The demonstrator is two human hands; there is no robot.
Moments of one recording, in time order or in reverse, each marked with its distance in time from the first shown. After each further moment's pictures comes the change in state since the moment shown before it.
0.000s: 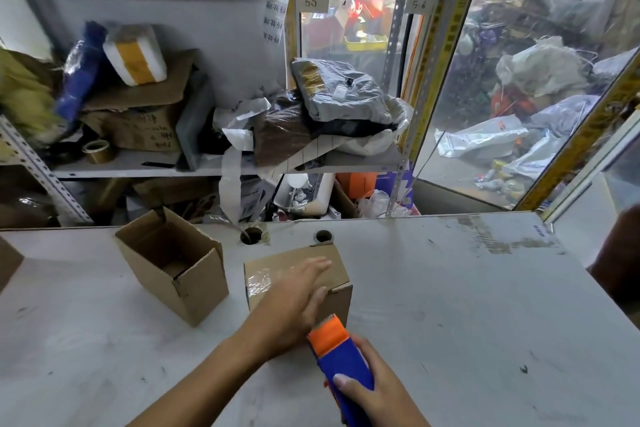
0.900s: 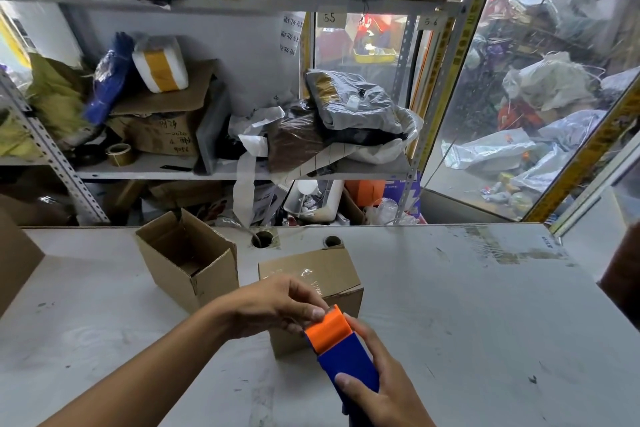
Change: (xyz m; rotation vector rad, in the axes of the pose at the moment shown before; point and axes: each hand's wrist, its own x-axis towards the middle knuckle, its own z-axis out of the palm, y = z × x) left_hand -0.008 -0.010 -0.069 -0.834 -0.642 -0.393; right_hand -0.010 -0.025 0.009 -0.075 -0.010 -0.279
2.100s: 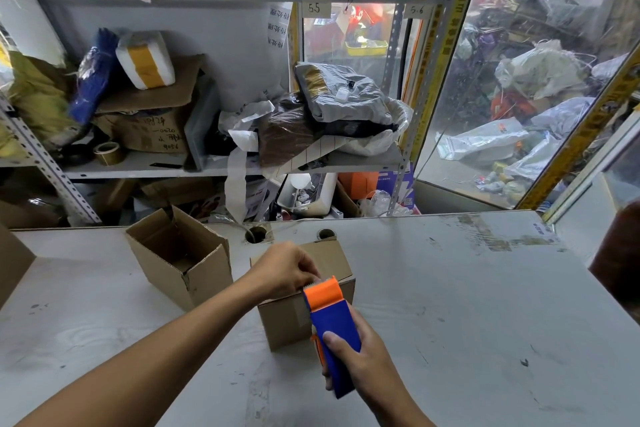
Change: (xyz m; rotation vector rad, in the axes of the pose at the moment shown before) left_hand 0.052 0.010 0.001 0.756 0.475 0.054; right_hand 0.016 -0.003 0.014 0.338 0.134 0.177
